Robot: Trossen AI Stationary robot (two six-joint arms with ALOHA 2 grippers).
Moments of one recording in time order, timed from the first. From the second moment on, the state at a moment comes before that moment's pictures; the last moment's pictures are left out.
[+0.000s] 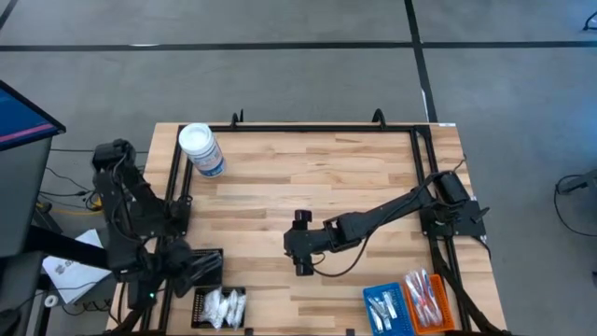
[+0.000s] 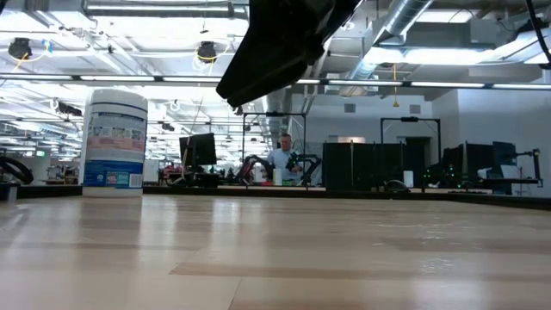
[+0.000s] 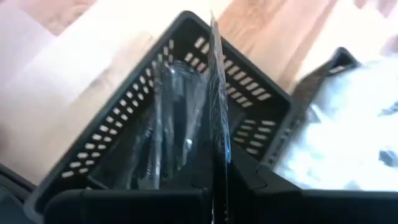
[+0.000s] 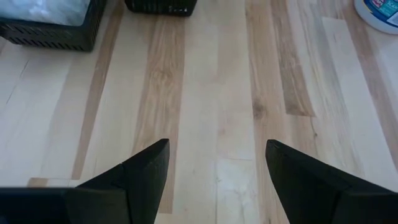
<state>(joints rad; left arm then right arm) -1.35 1.25 0.75 -0.95 -0.55 -2.04 0.32 1.96 1.44 -0.30 0.29 0.12</state>
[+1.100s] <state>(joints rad) -1.33 1.30 0.70 -0.93 -0.55 -2.08 0.32 1.96 1.44 -0.30 0.29 0.12</state>
